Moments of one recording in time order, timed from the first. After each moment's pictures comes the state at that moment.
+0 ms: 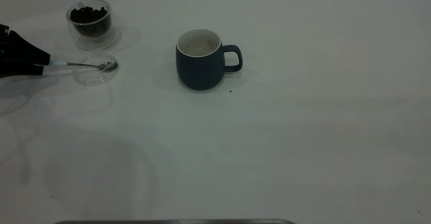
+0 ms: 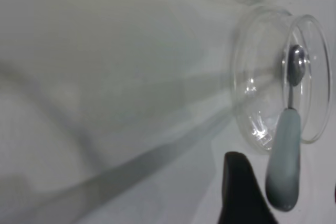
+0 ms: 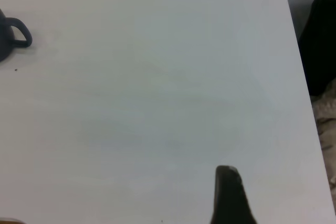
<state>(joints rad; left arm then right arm) 0.47 2.60 -1.58 -1.09 0.95 1.26 -0.05 -0.02 -0.47 0.07 1.13 -0.15</state>
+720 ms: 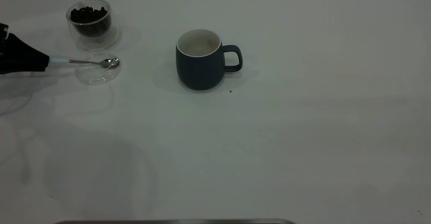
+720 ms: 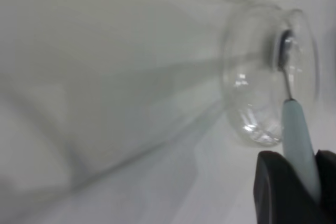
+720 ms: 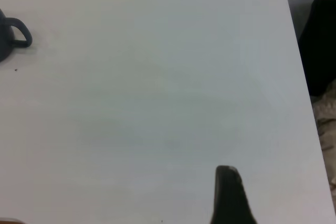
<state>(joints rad) 0.47 2.60 -1.58 -1.10 0.98 1.26 -0.05 -0.02 -0.47 0.07 1.13 -0.15</state>
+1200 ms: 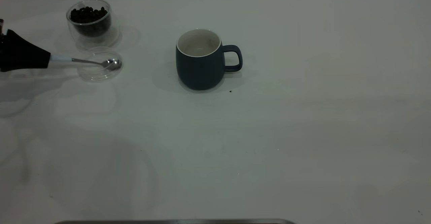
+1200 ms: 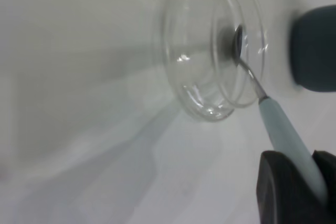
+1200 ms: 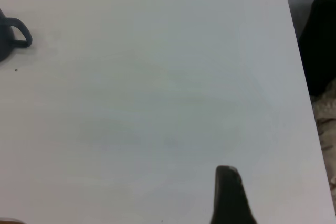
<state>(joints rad) 0.47 2.60 -1.58 -1.09 1.10 1.24 -0.05 -0.02 -0.47 0.07 1.13 -0.15</state>
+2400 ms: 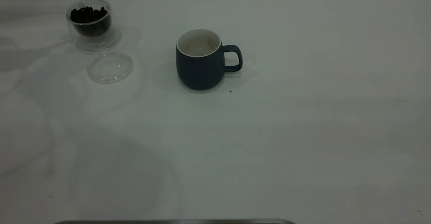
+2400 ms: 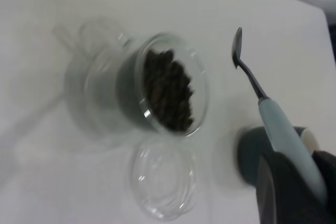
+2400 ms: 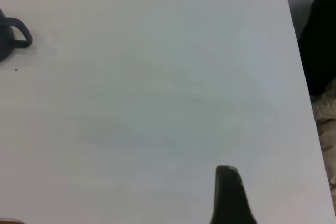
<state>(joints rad) 0.47 2.42 -1.79 -1.10 1.11 0.95 -0.05 -0.02 -0.47 0.07 1.13 -0.15</state>
